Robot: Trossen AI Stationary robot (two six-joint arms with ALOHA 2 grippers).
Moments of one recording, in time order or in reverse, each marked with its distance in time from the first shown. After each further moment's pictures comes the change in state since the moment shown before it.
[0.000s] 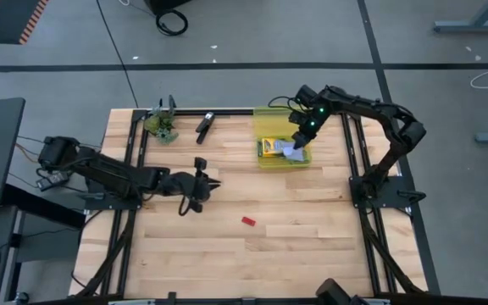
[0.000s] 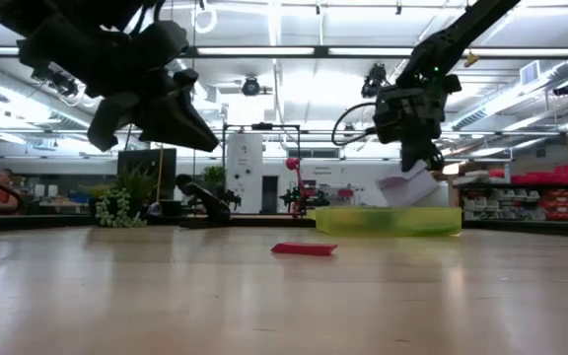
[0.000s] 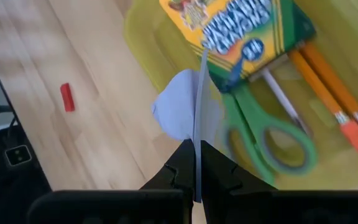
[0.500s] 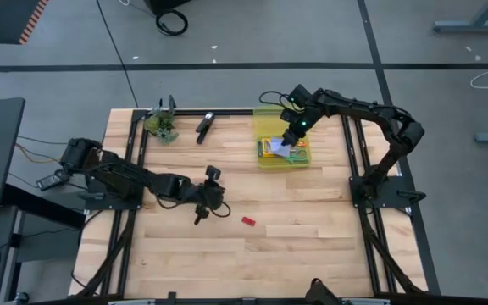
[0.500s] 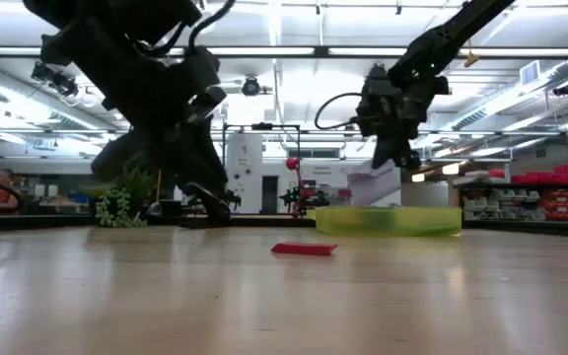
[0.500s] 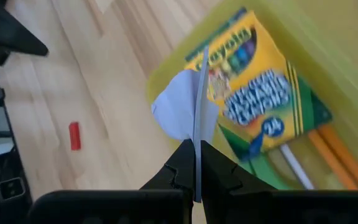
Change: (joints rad) left arm -0.050 0.251 0.195 -0.219 -0.072 0.026; right arm 0.072 0.004 0.000 0.230 0.003 0.114
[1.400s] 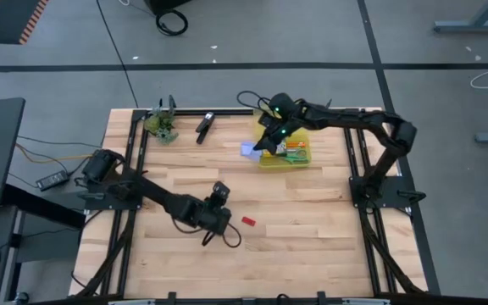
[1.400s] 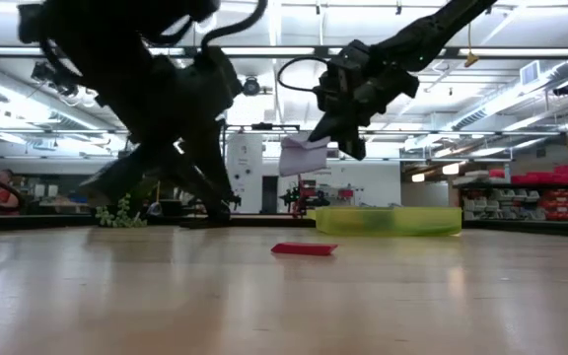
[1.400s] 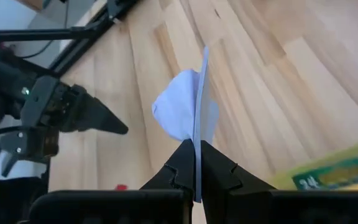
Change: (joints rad) left arm -0.183 0.250 0.249 -0.287 -0.276 -0.028; right arm 0.215 0.043 0.001 0.477 -0.037 0.222
